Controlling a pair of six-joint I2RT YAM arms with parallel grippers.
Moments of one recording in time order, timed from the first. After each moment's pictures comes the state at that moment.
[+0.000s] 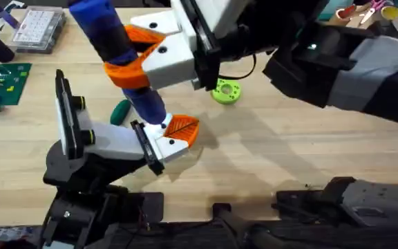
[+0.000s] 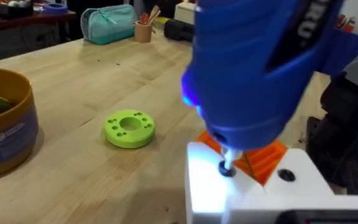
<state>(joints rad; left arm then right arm) -0.19 0.00 0.01 -0.08 0.89 -0.11 0.75 1.45 1.05 0.47 -1.08 0.12</state>
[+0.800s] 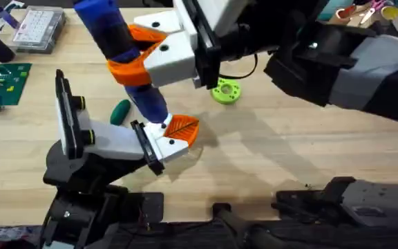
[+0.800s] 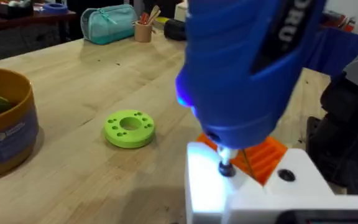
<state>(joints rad) -0.19 0.00 0.01 -0.08 0.89 -0.11 0.73 1.45 1.05 0.45 -1.08 0.12</state>
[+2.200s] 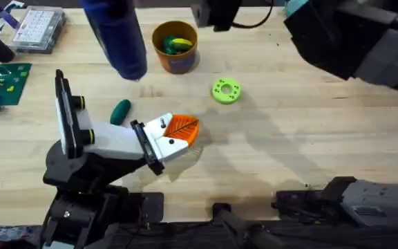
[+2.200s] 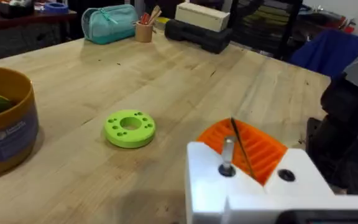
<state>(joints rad) -0.19 0.00 0.01 -0.08 0.89 -0.12 0.70 1.45 1.23 0.63 -1.08 0.27</state>
